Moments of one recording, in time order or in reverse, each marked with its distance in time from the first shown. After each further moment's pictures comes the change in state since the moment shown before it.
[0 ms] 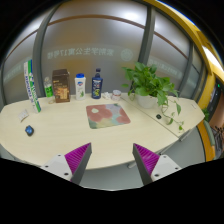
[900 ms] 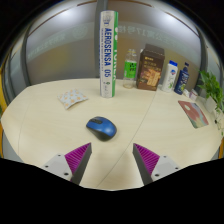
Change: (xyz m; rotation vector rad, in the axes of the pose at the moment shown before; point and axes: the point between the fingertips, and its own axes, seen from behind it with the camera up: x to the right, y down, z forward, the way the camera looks) arm -0.457 0.062 0.084 -0.032 -0.332 -0.128
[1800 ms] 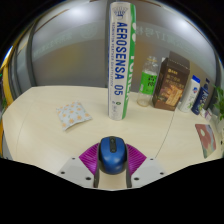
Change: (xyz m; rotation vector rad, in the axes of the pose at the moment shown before) arm -0.021 -0.086 0.084 0.036 -0.101 -0.092
